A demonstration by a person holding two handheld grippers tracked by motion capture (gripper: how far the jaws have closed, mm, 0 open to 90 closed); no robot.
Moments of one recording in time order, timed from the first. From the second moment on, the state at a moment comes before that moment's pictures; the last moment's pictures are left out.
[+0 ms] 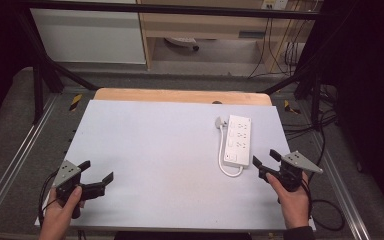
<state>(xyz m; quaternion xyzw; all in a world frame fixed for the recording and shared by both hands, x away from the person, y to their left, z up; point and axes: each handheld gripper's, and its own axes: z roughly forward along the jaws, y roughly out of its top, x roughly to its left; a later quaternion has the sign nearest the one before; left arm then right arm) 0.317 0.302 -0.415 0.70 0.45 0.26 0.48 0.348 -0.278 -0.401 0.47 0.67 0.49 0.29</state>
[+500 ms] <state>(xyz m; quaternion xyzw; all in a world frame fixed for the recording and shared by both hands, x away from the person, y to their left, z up) 0.318 0.302 -0.415 0.71 0.45 0.26 0.48 0.369 -0.271 -0.380 0.45 0.67 0.50 0.32</state>
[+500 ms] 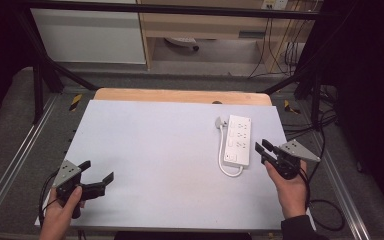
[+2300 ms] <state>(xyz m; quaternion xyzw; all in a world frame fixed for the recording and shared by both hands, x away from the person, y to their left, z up) 0.319 0.302 -0.416 0.71 0.45 0.26 0.48 0.426 -0.237 -0.391 0.44 0.69 0.50 0.29</state>
